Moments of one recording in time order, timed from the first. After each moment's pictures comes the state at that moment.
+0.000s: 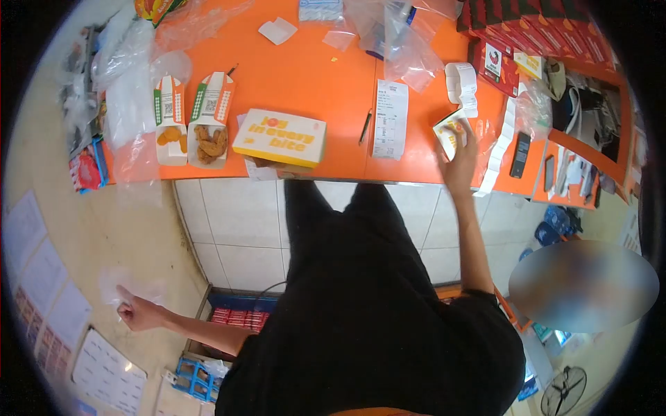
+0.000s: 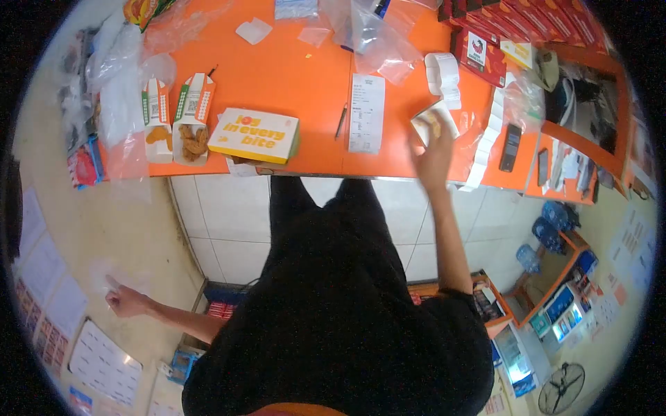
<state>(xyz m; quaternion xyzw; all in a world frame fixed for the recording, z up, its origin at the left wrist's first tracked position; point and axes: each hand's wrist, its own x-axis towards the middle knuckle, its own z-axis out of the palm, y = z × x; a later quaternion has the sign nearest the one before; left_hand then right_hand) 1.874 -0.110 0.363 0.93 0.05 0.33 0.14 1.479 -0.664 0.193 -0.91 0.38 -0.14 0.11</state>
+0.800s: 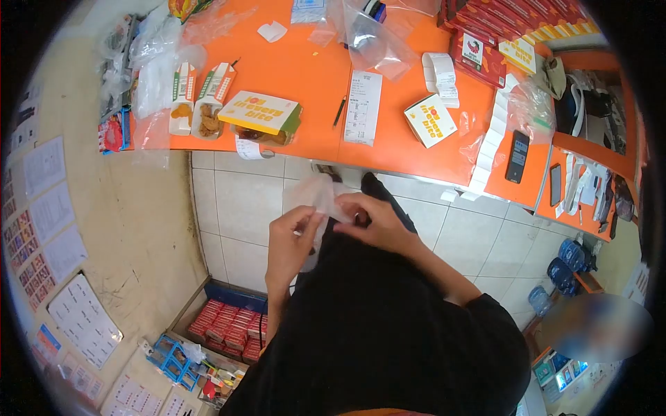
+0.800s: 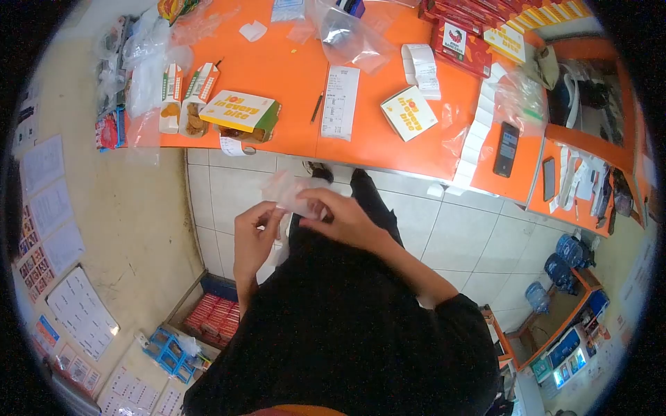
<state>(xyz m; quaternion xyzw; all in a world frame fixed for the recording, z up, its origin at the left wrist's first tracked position) 1.549 -0.399 0.347 0.81 -0.14 -0.37 0.43 1.419 -0.564 0.285 -0.66 0.17 0.07 0.73</state>
